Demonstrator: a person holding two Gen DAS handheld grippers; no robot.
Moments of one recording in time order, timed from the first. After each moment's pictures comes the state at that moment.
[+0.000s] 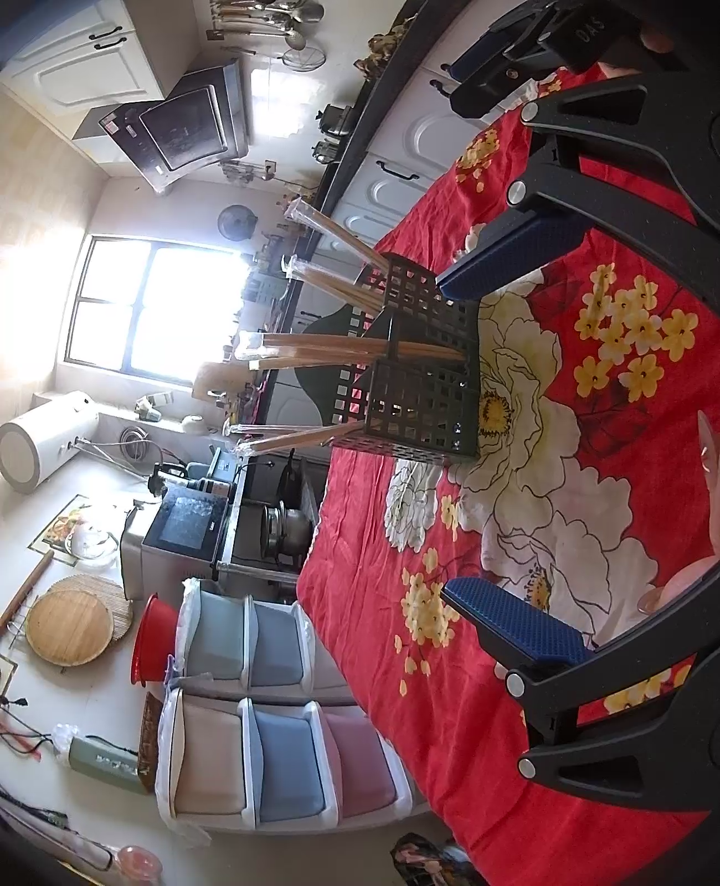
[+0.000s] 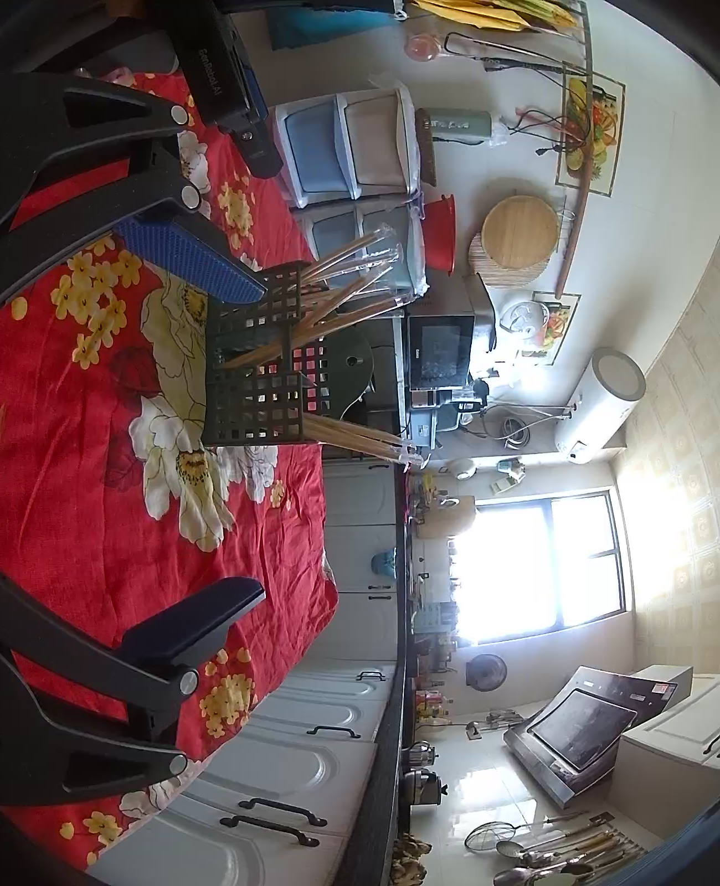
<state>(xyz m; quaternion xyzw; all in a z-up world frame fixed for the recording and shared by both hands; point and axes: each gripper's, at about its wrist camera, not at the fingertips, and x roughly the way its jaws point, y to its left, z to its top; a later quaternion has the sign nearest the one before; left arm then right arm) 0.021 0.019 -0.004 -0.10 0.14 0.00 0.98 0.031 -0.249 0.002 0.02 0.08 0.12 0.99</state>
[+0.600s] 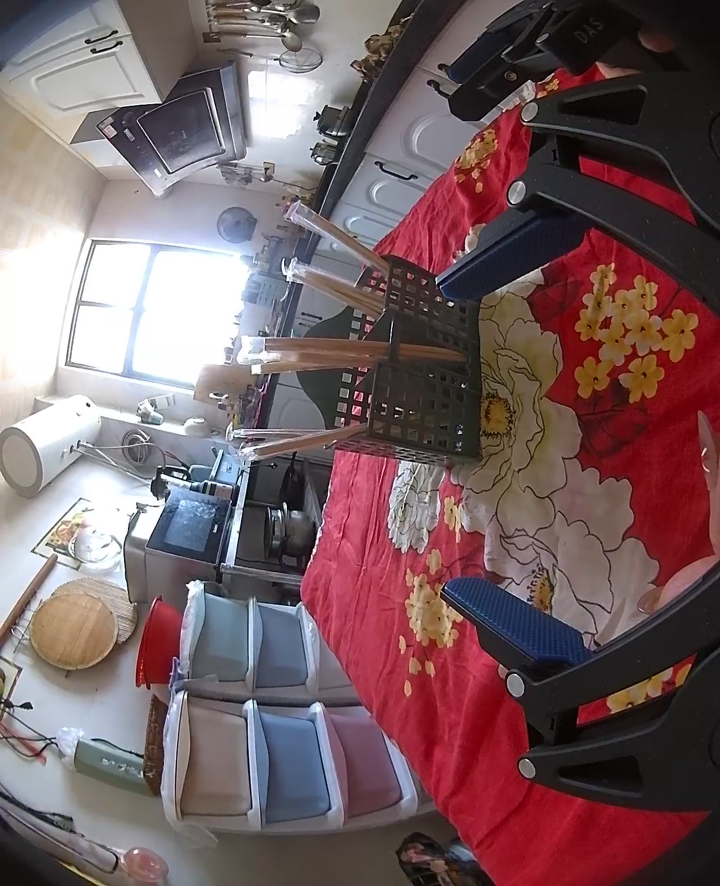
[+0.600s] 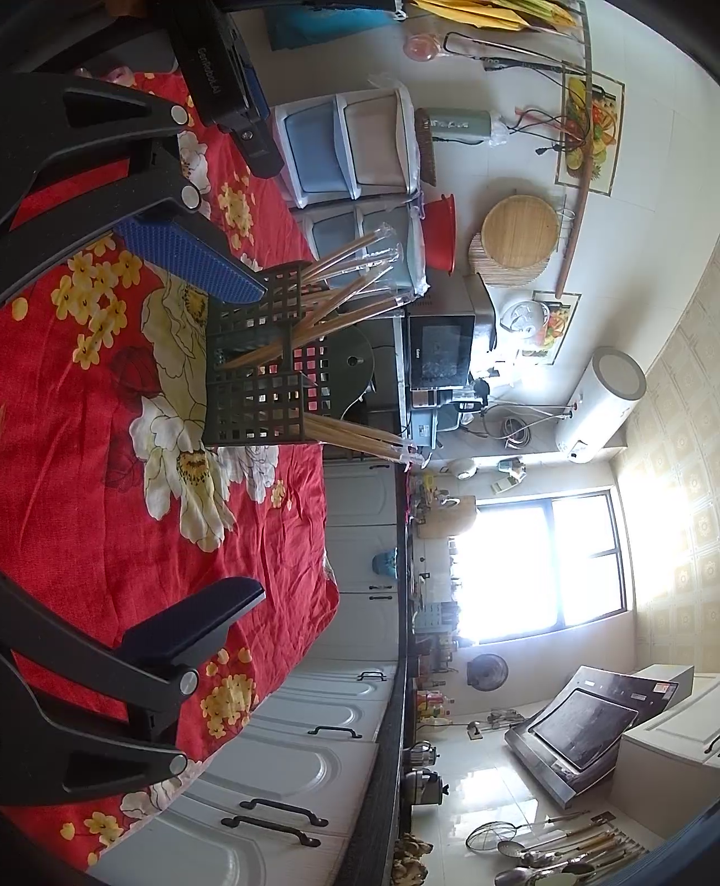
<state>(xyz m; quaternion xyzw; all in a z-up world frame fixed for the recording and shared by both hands) 0.019 0.020 -0.002 -0.10 0.14 0.00 0.99 0.031 -0.249 0.003 0.02 0.08 0.12 0.99</state>
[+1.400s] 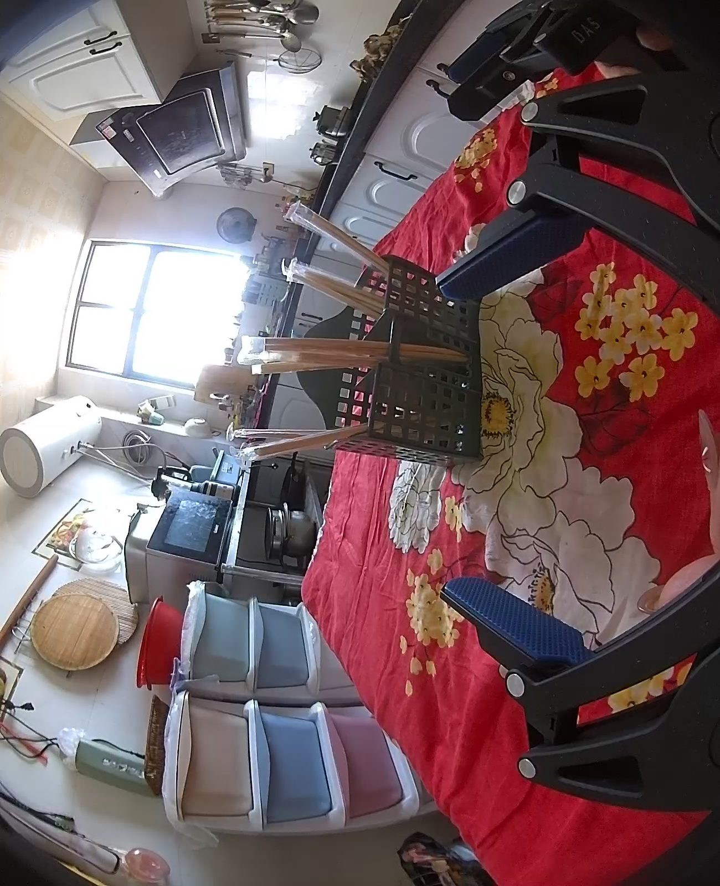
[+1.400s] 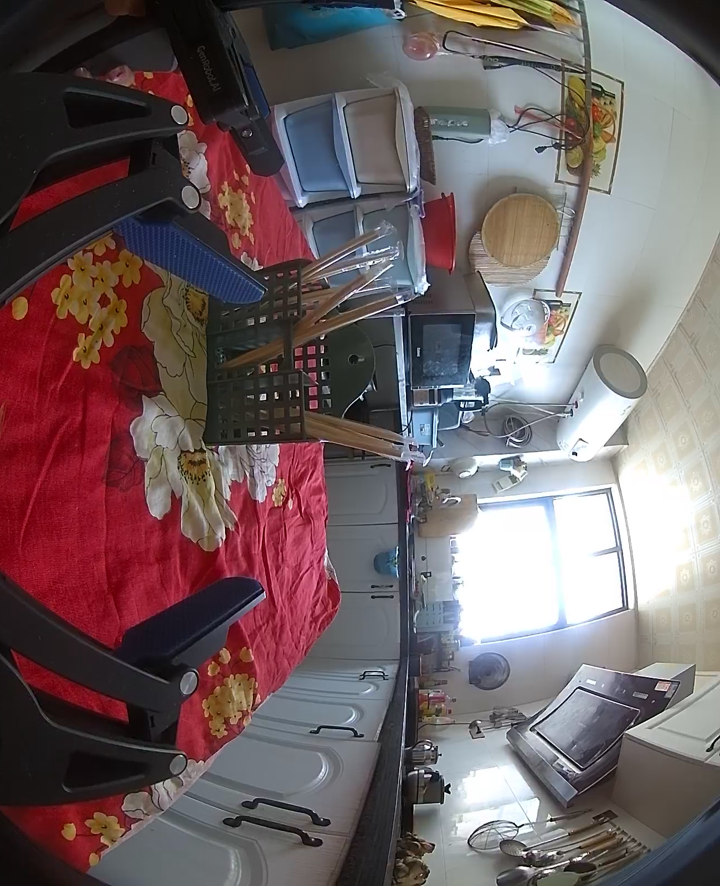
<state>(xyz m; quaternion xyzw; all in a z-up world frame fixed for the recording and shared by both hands) 0.019 0.019 -0.002 -0.10 0.14 0.00 0.99 0.031 -0.249 0.001 0.02 0.08 0.12 0.99</state>
